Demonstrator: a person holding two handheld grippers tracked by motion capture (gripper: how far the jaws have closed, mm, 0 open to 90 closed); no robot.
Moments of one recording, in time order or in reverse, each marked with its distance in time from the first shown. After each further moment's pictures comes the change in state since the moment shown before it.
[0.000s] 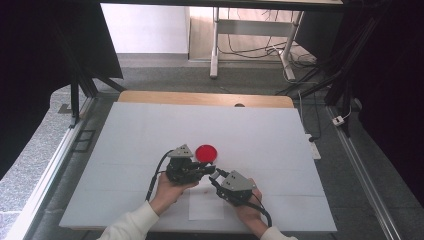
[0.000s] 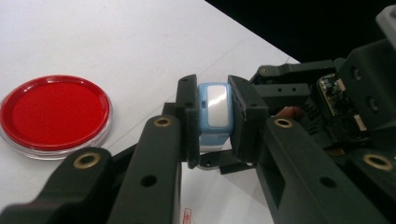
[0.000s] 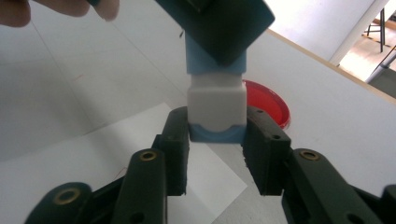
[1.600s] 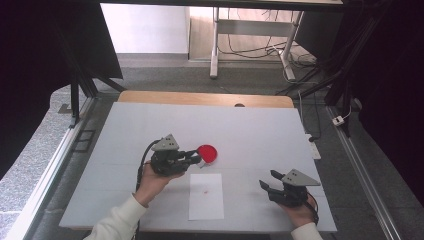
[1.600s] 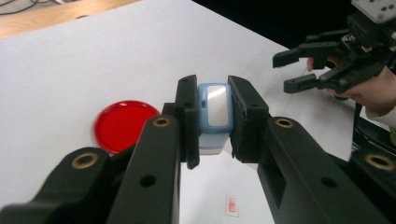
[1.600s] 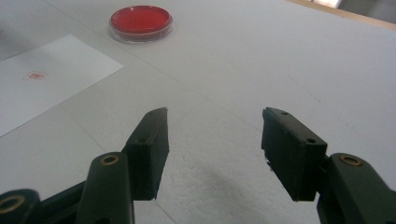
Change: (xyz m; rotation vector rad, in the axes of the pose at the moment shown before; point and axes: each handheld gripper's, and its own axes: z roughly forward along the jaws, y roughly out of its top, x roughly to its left) left arm 0.014 0.019 -0.046 -0.035 0.098 0.105; right arm -0.095 -0.066 -0.097 0.112 -0.070 0.252
